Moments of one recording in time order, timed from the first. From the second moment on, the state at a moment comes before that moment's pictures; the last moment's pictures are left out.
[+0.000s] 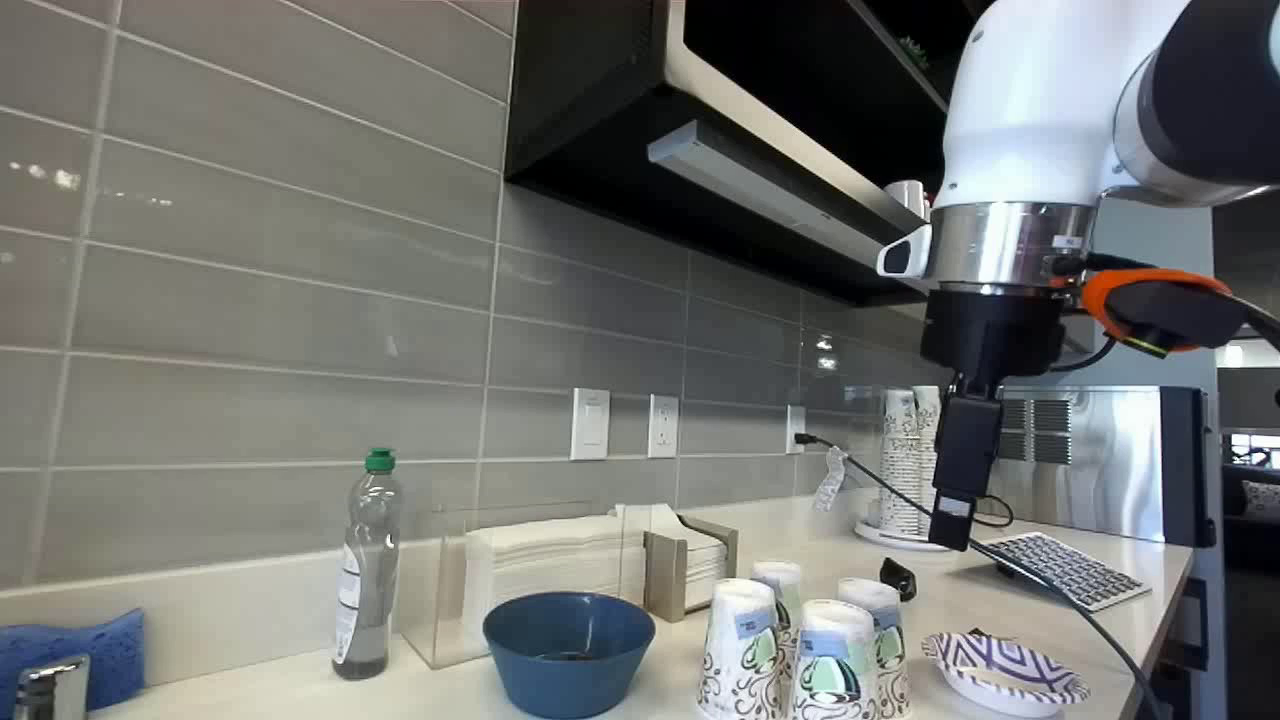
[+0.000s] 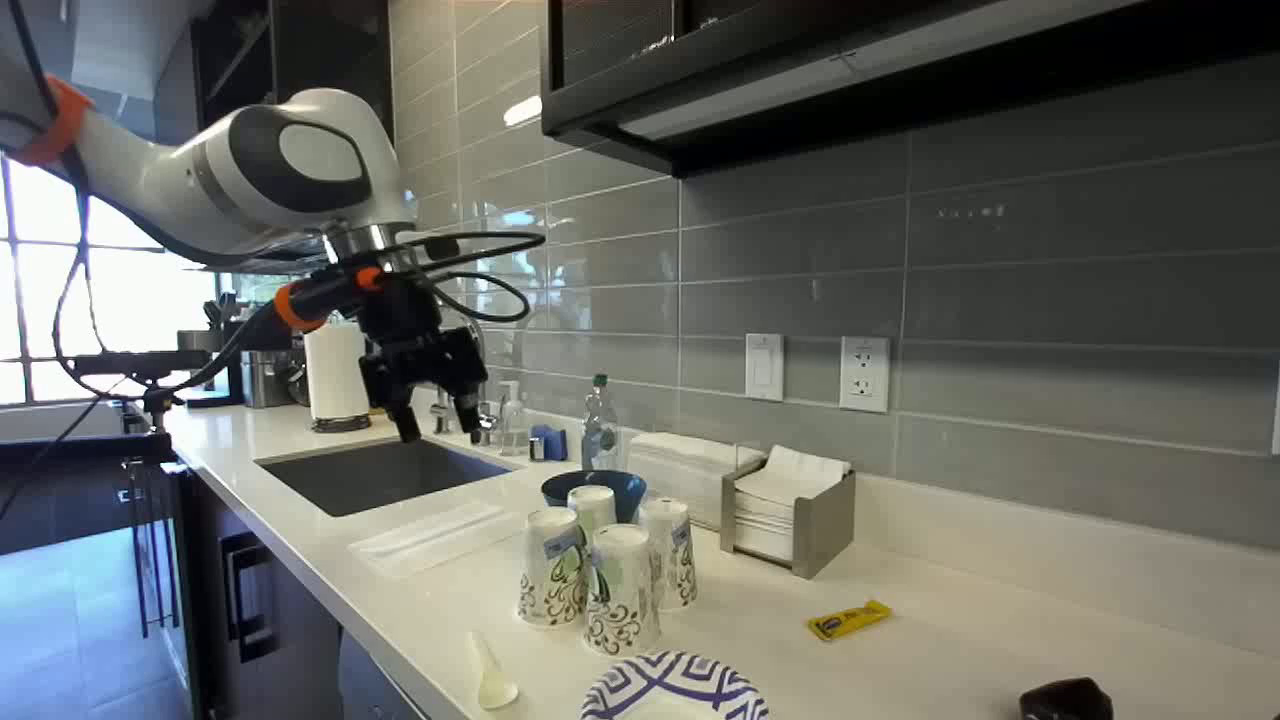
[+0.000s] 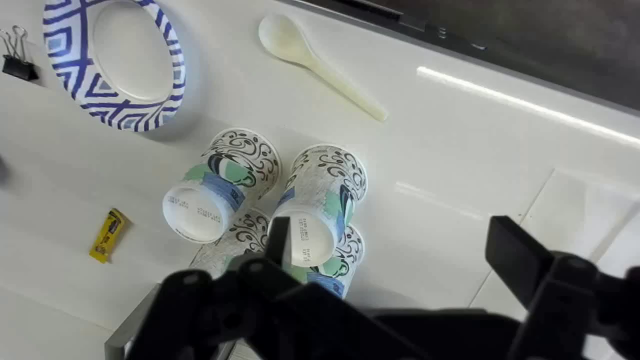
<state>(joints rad) 0.09 -0.67 0.25 -2.62 -0.11 2.13 0.08</state>
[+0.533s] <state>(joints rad) 0.09 -0.66 0.24 -2.62 -0.11 2.13 0.07</state>
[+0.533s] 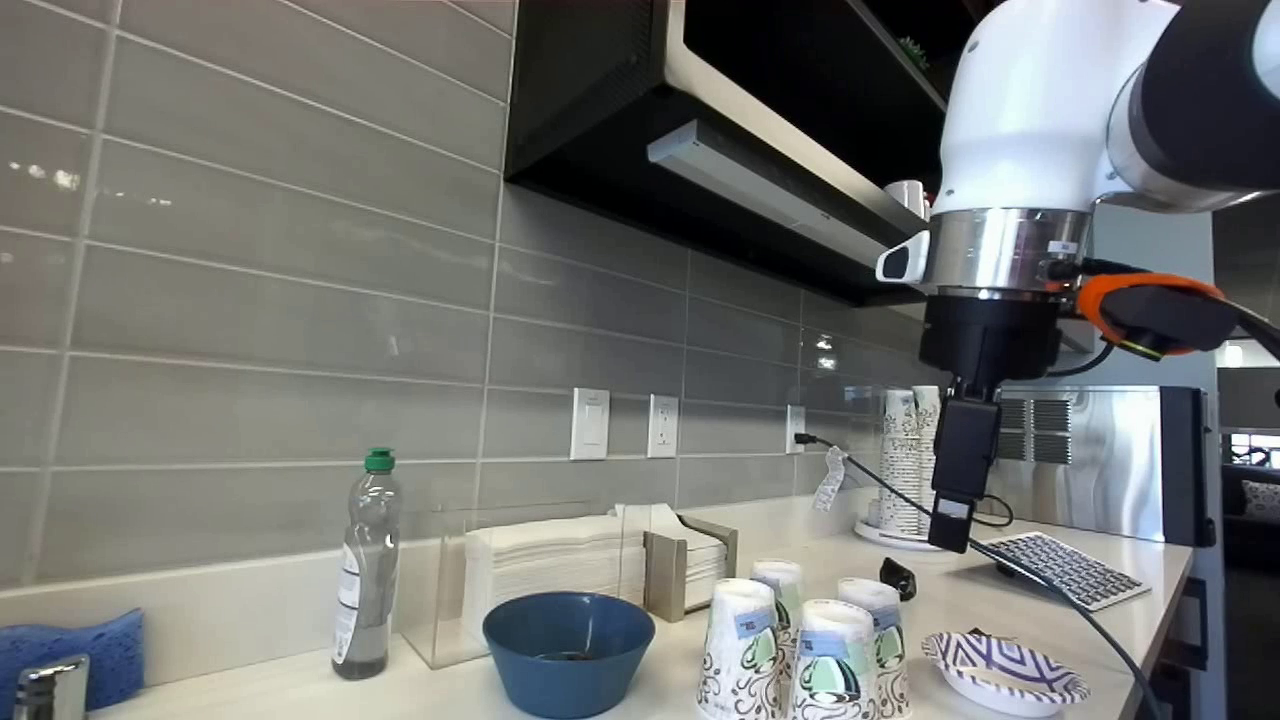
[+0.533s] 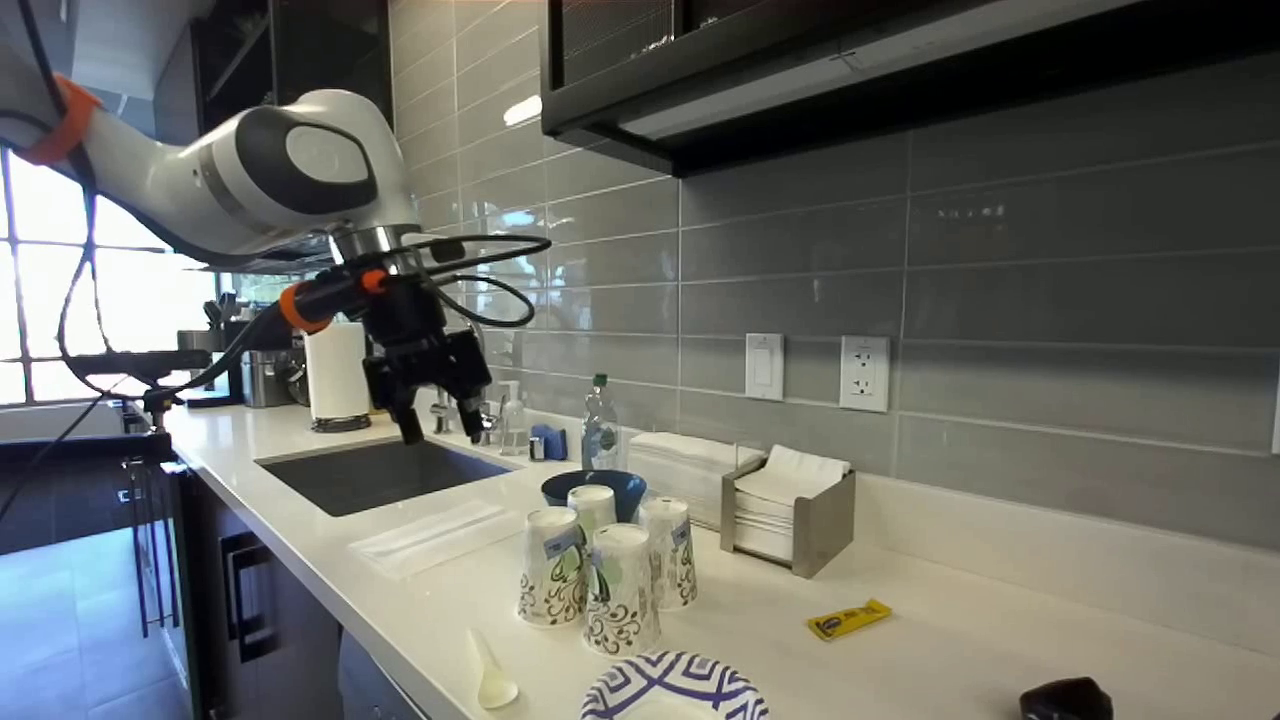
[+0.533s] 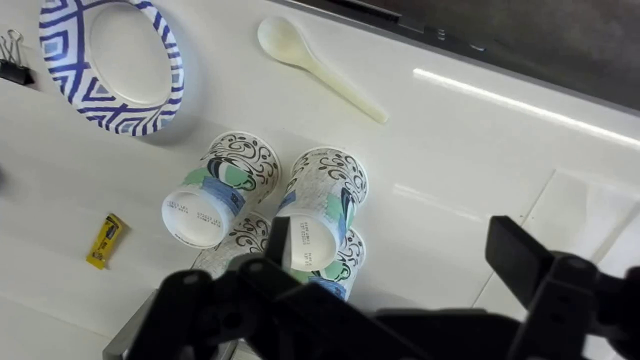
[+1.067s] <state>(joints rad) 0.09 -0.48 0.17 -2.56 -0.11 2.17 0.01</state>
